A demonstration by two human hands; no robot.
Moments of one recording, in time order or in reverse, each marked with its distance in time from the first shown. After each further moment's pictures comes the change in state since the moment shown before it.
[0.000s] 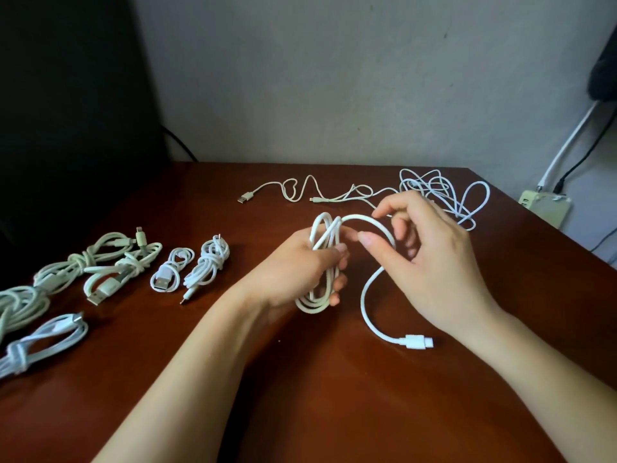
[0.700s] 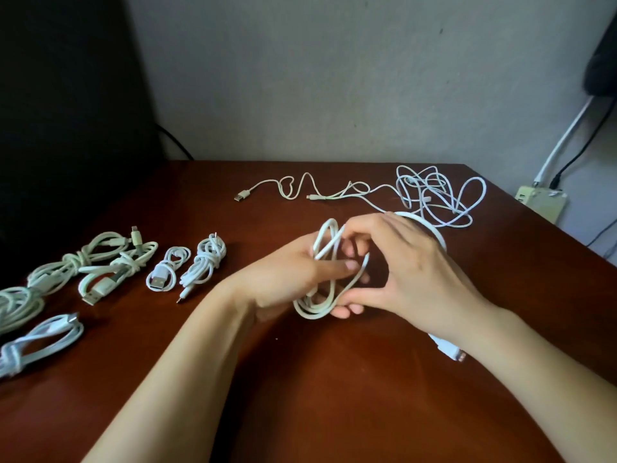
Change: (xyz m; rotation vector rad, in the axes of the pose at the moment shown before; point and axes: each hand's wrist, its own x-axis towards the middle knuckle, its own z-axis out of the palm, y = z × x) left_hand -0.002 0.001 -0.005 0.035 -0.188 -0.079; right_hand -0.002 0.001 0.001 -0.116 -0.304 -0.238
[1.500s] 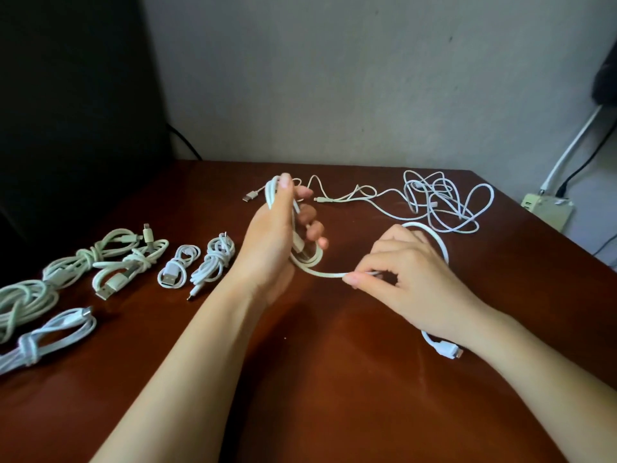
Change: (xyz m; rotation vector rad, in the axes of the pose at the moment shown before) left_hand 0.012 0.010 -0.009 -0.558 0.488 0.302; right_hand -0.003 0.013 0.015 0.006 -0.102 0.120
